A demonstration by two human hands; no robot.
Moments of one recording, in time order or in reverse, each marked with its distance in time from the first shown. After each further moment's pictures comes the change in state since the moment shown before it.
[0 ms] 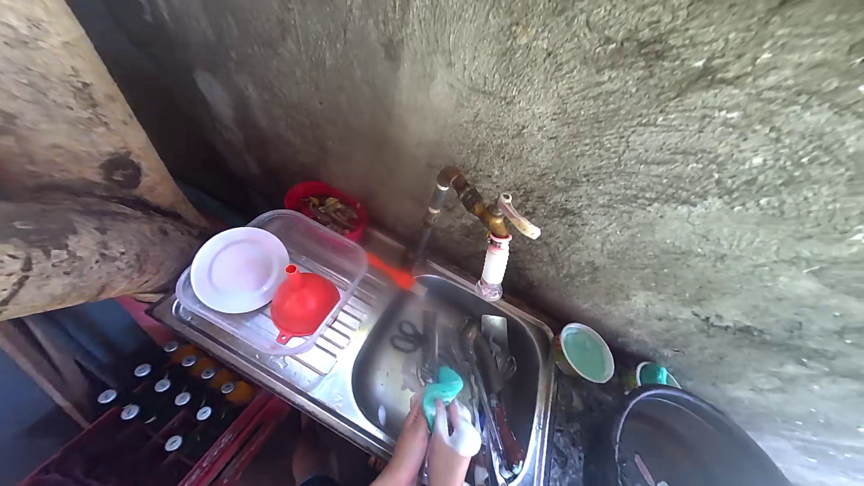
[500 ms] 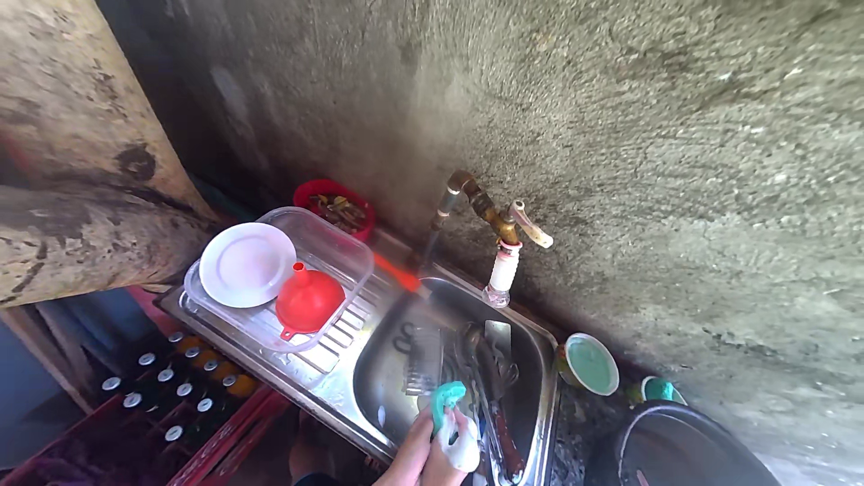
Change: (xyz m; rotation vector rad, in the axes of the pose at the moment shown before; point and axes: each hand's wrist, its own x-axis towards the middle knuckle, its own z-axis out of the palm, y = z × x) left_hand -0.005 0.006 0.010 -0.255 -0.052 -0.154; right_hand 0.013 -0.061 -0.016 -0.031 -0.102 0.507
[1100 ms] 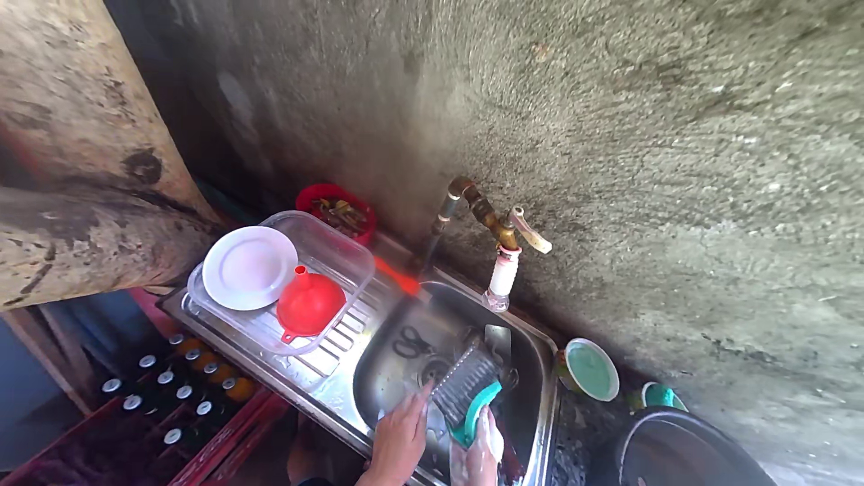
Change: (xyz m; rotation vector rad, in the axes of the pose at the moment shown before) left_hand 0.014 0.017 -0.029 1.368 0.185 0.624; right_hand 0.035 0.037 -0.007 0.747 0.014 0.055
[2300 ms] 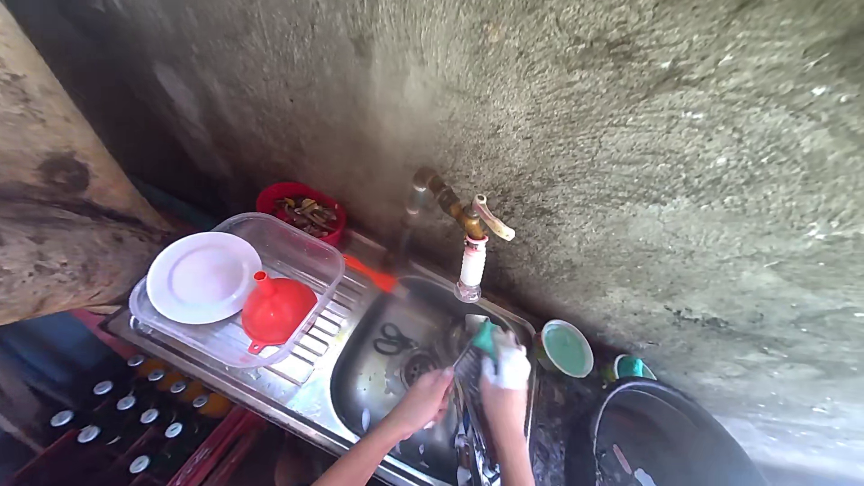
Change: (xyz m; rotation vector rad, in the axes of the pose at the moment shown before) left_hand 0.066 0.047 0.003 -0.869 -0.634 -0.359; right_hand 0.087 -0.059 -0.017 -1.091 -0.116 -0.818
